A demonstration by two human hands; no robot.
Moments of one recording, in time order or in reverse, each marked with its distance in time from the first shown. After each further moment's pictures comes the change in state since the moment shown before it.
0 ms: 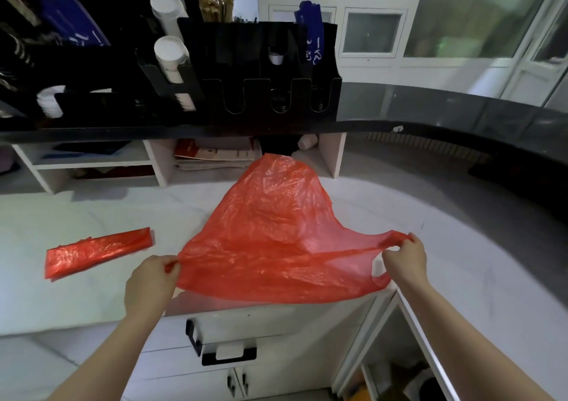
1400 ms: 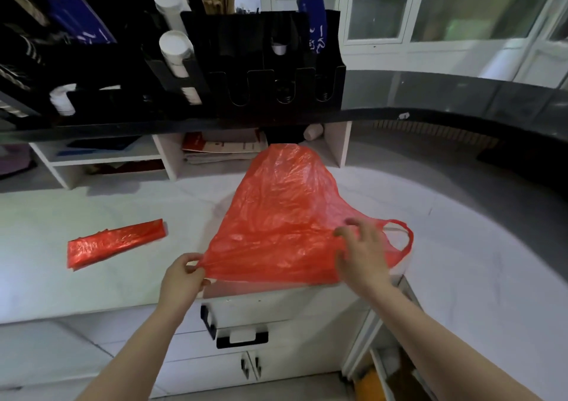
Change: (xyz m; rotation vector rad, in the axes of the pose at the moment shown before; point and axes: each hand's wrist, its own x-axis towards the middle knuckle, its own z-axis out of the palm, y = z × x) left_hand -0.034 0.026 -0.005 -0.605 -0.246 -0.353; right_hand -0.076 -0.044 0.033 -0.243 0.049 -0.695
